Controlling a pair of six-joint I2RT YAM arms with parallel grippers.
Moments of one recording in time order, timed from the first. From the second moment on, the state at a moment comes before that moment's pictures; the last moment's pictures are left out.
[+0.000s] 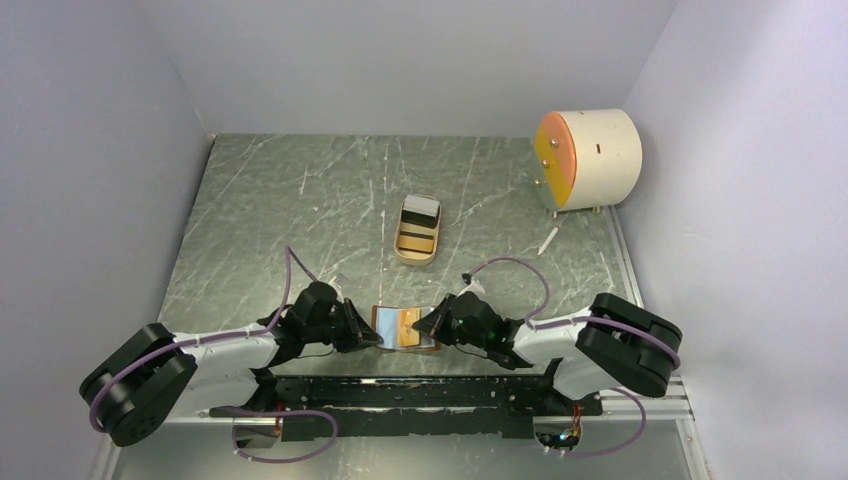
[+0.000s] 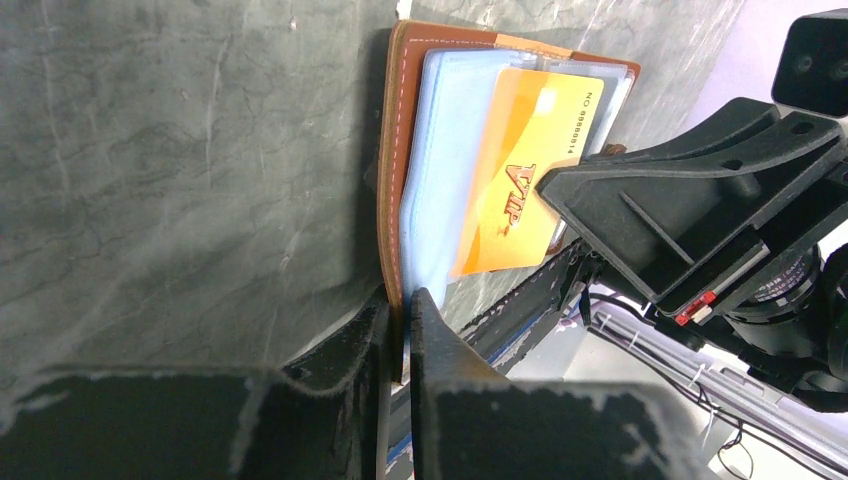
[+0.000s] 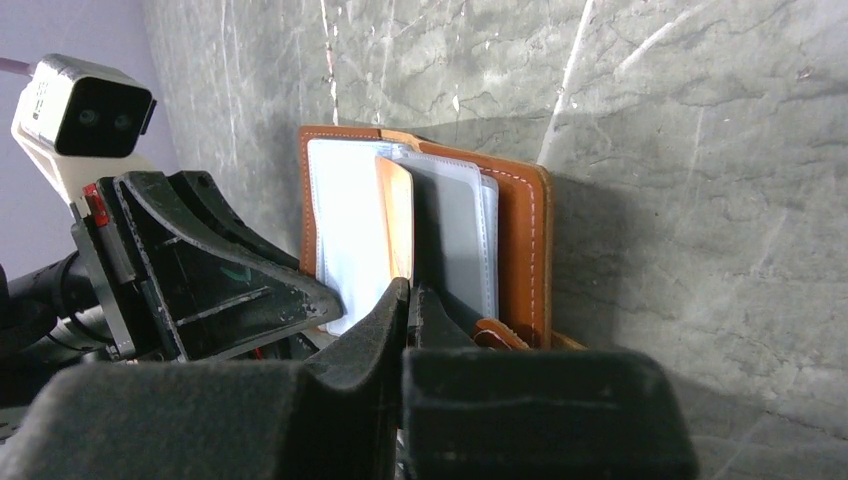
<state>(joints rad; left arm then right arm) -0.75 1.13 0.15 0.26 0.30 -1.21 1.02 1.38 0.23 0.57 0.11 1.26</state>
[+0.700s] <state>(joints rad) -0.75 1.14 0.15 0.27 0.31 -1.21 1.06 1.43 0.33 0.47 0.12 1.27</state>
